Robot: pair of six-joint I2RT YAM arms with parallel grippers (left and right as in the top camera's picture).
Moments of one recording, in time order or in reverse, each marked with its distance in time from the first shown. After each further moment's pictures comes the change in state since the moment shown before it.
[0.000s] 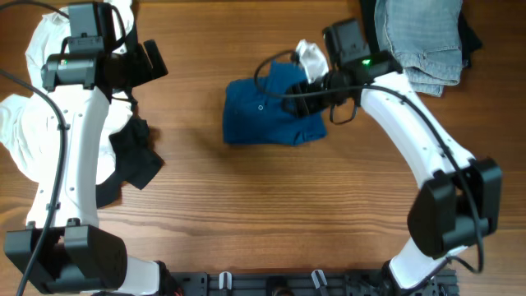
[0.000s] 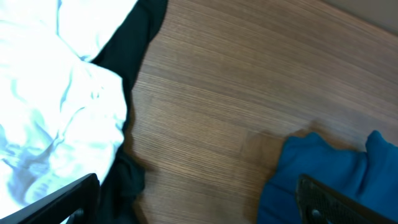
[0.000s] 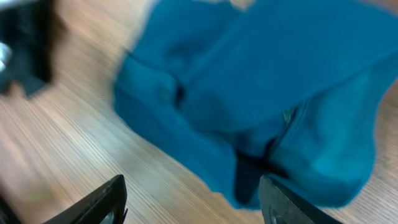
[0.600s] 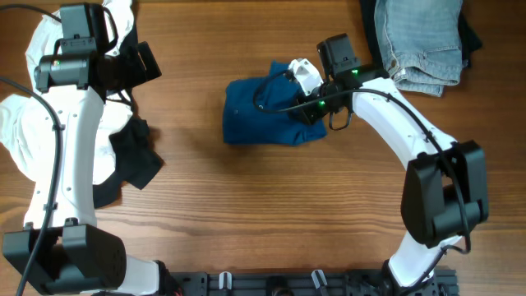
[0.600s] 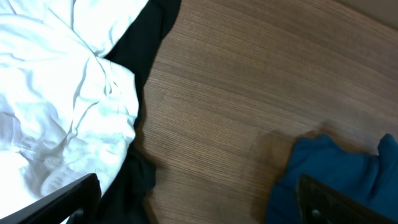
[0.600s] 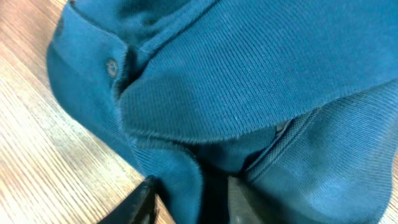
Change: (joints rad) left arm 0.026 0.000 0.000 -0.017 -0.006 0.006; right arm -0.003 0.064 -0.077 0.121 0.021 -0.166
